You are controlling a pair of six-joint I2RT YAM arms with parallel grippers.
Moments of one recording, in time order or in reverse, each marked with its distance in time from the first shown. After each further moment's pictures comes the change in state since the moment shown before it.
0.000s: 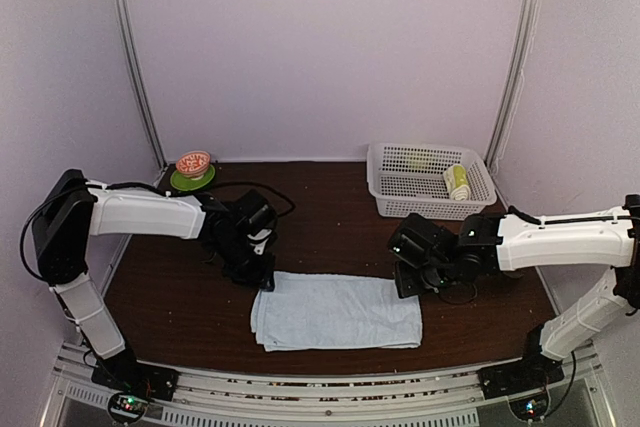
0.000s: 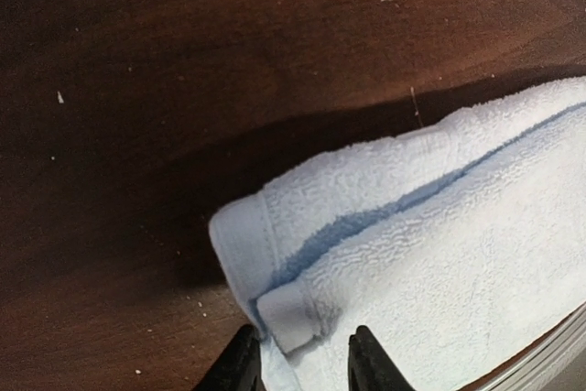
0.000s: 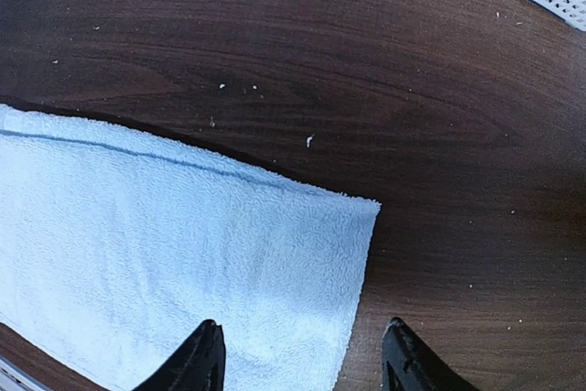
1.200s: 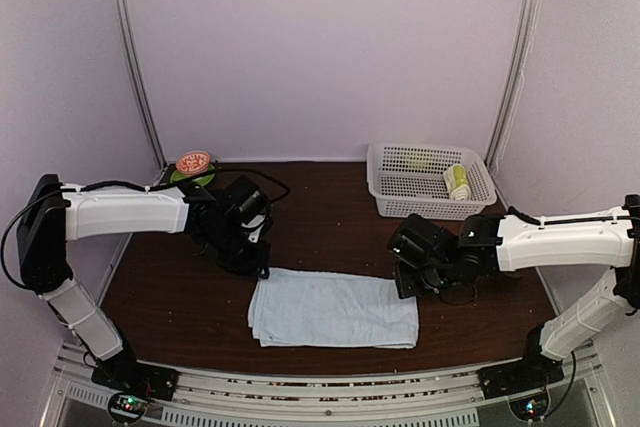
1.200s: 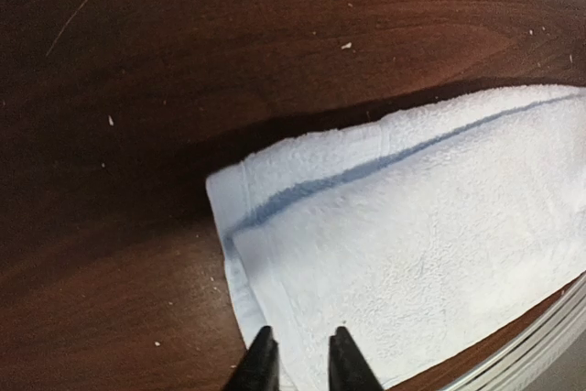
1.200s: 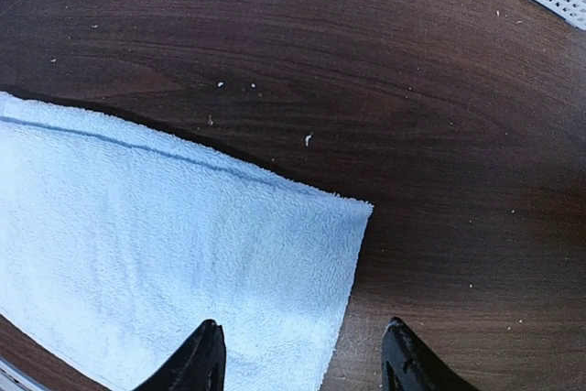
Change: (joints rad) left arm 0.000 -0.098 0.023 -0.044 -0.030 0.005; right arm 0.000 0.000 -0.005 0.003 0.000 -0.001
